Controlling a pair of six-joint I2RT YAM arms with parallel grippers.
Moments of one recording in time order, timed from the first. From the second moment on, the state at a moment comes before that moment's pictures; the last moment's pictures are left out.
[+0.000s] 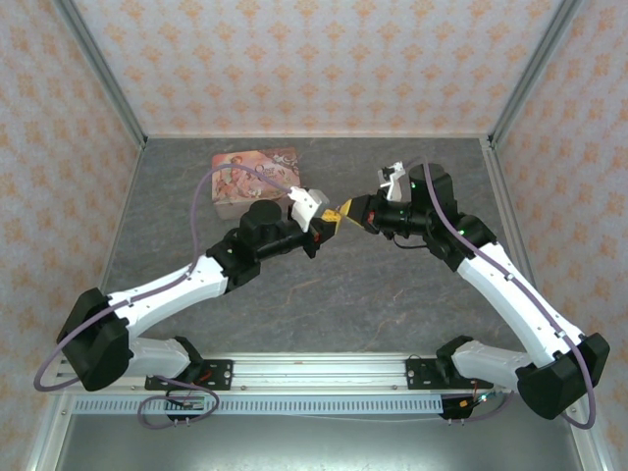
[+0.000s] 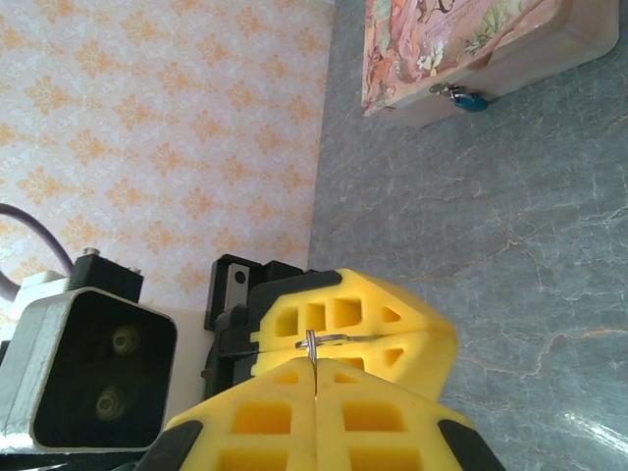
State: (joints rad) left arm -0.73 1.29 0.87 0.22 0.22 -0.09; right arm 0.50 1.12 1.13 -0.47 -0.59 0.97
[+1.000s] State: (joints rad) left arm -0.86 1.28 1.07 -0.24 -0.15 0.54; right arm 0.50 1.10 1.06 -0.42 -0.62 1.18
